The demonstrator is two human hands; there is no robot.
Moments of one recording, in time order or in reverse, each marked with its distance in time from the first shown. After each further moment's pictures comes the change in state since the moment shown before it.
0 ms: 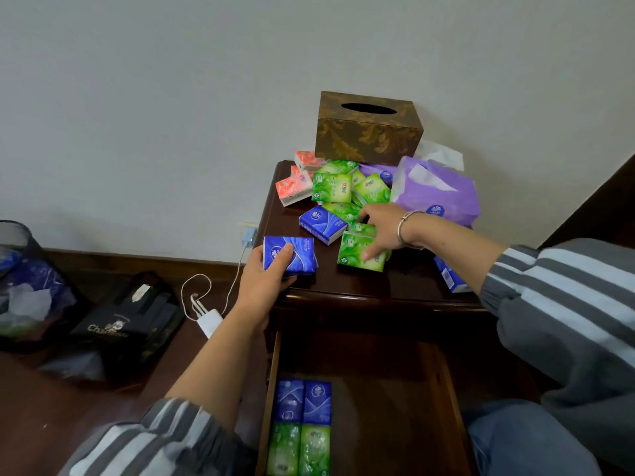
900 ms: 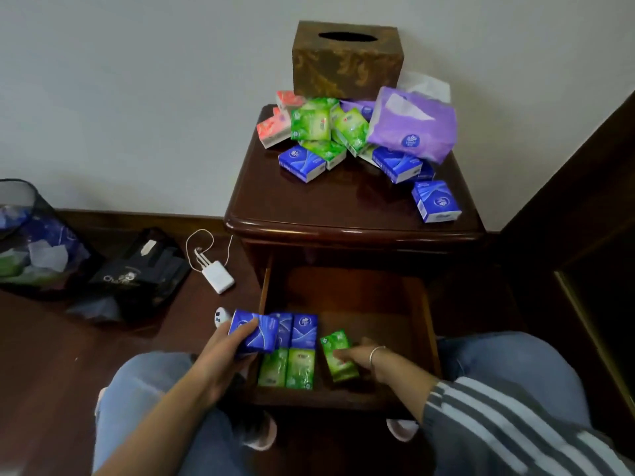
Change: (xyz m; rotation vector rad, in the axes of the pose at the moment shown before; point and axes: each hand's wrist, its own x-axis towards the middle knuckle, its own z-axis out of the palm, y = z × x) left_hand -0.136 -0.120 -0.080 0.021 -0.075 -0.492; right_hand -0.146 -0.035 0.283 1.283 -0.462 0.654
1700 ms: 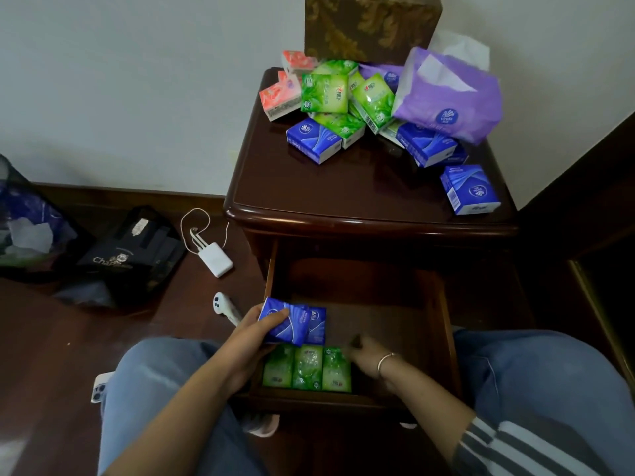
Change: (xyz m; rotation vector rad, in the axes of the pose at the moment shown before) left_hand 0.031 0.001 0.021 -0.005 -0.138 -0.083; right_hand 0.019 -0.002 0.013 -0.326 0.049 -0.153
